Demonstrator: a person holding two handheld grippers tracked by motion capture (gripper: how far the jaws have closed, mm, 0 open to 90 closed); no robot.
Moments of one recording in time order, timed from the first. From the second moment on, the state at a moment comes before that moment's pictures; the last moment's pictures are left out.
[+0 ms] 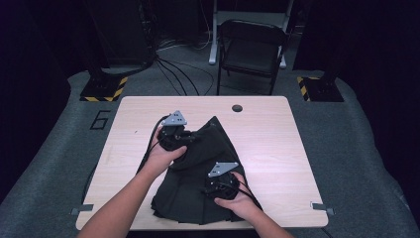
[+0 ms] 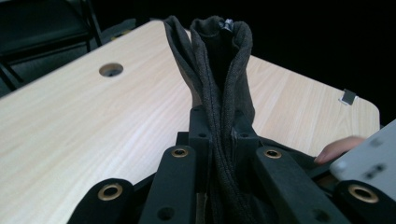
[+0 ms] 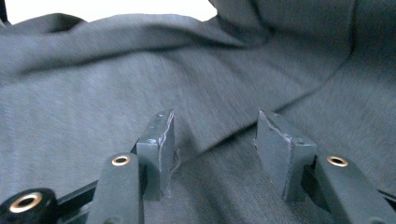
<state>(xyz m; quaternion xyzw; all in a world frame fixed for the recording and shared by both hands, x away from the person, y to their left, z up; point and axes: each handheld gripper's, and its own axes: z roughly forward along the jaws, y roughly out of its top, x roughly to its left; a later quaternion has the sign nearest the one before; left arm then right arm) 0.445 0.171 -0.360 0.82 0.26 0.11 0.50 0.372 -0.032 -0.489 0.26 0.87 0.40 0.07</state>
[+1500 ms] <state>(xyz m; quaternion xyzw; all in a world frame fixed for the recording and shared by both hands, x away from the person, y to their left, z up) 0.433 0.170 -0.330 0.82 0.22 0.13 0.51 0.416 -0.035 -0.502 0.32 0.86 0.38 0.14</state>
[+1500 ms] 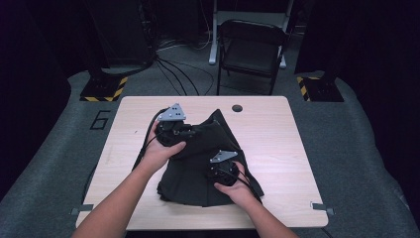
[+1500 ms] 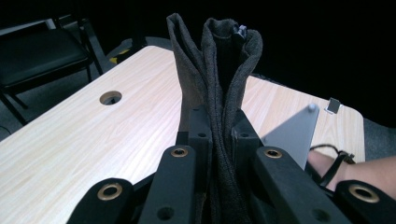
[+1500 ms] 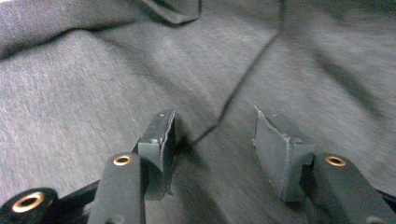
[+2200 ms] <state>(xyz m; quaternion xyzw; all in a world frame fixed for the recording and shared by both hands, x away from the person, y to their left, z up) 0.429 0.162 -0.345 0.83 0.21 0.11 0.50 0.432 -0.082 -0.506 0.39 0.83 0.37 0.15</state>
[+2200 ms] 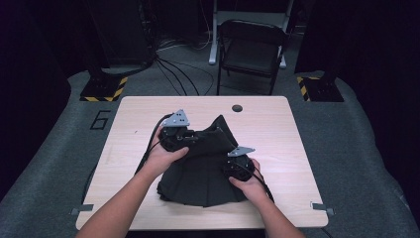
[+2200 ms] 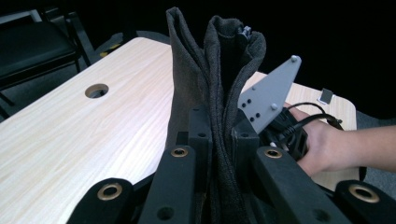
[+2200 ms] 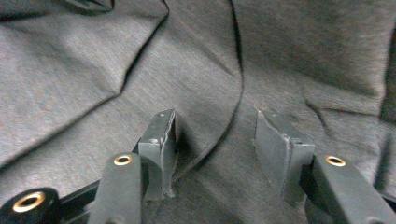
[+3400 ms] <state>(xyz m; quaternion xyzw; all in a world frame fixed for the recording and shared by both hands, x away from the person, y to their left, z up) 0.424 0.151 -0.381 0.84 0.21 0.08 0.50 0.446 -0.103 -0.508 0.44 0.80 0.39 0.13</state>
